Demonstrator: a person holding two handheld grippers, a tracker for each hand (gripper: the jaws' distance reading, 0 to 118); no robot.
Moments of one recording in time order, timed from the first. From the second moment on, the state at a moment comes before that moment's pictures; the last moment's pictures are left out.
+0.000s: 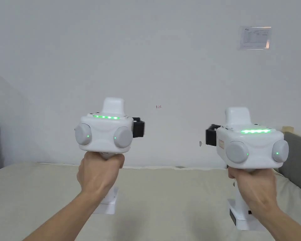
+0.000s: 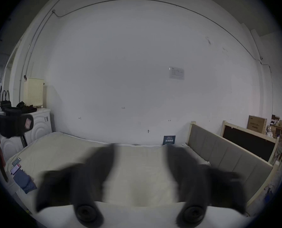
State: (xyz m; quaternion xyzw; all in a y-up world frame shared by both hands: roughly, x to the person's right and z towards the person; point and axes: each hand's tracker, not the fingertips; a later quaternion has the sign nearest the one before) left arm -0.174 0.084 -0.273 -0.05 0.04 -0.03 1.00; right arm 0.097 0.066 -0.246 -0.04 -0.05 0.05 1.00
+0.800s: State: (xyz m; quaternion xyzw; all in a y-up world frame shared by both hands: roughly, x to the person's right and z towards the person) left arm -0.175 0.120 -0.250 -0.11 0.03 0.00 0.99; right arm 0.089 0.091 -0.239 -0.03 -0.04 0.05 1.00
